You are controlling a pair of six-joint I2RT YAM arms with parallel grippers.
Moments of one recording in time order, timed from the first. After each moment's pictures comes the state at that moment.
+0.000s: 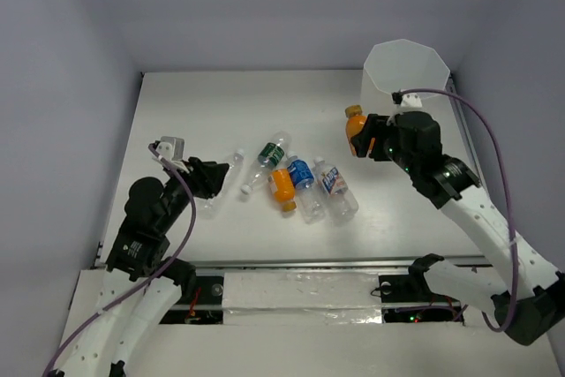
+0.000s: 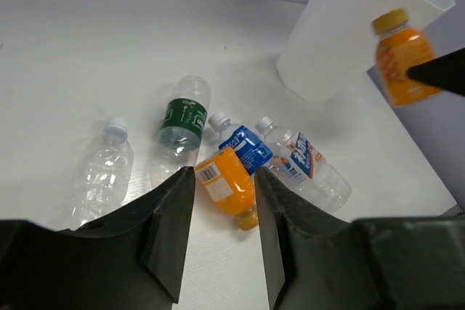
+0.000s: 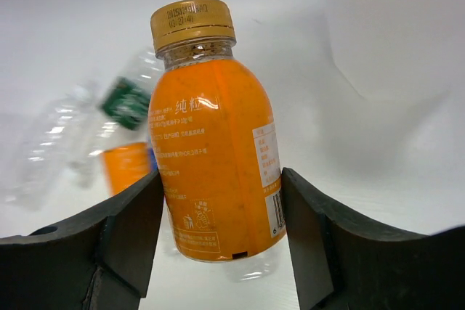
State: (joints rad) left arm -0.36 0.43 0.66 -0.33 0.12 -0.42; right arm 0.50 1.05 1.03 -0.47 0.22 0.41
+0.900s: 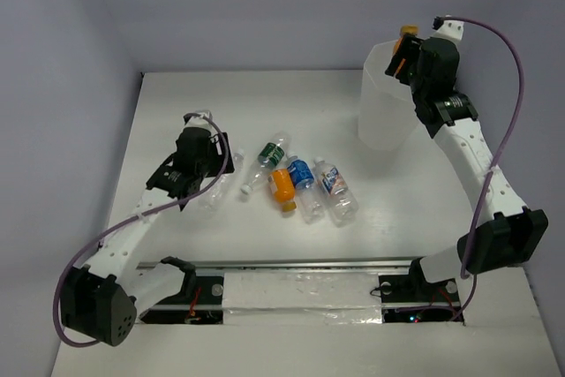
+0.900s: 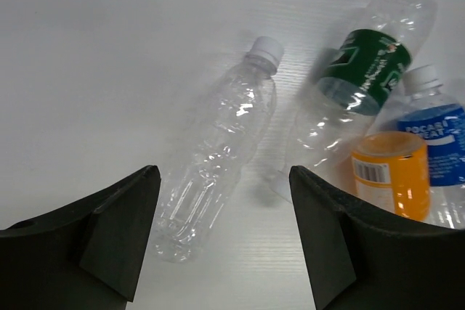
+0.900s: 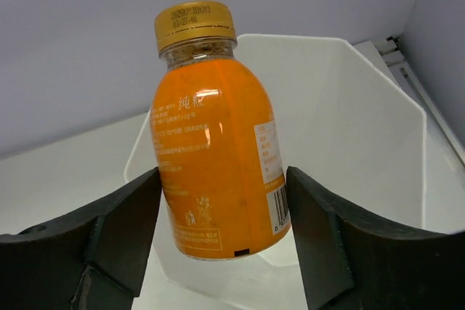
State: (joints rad) left arm -0.36 1.03 0.82 -0.45 -0.20 -0.36; right arm 0.20 1.44 1.53 -0.29 0.39 0.30
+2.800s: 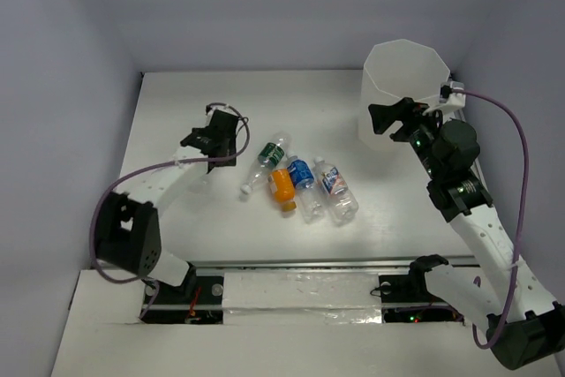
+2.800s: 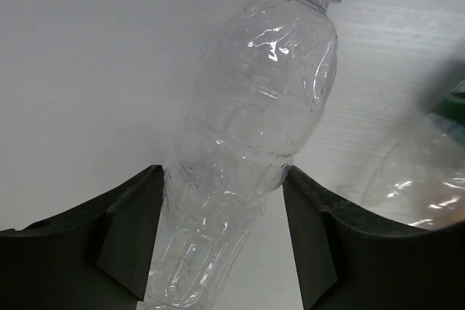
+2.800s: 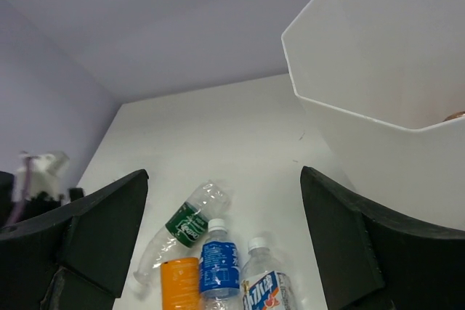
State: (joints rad) left arm -0.40 1.49 1.03 -0.56 -0.47 -0.30; right arm 0.30 0.87 0.90 0.01 0.01 0.46
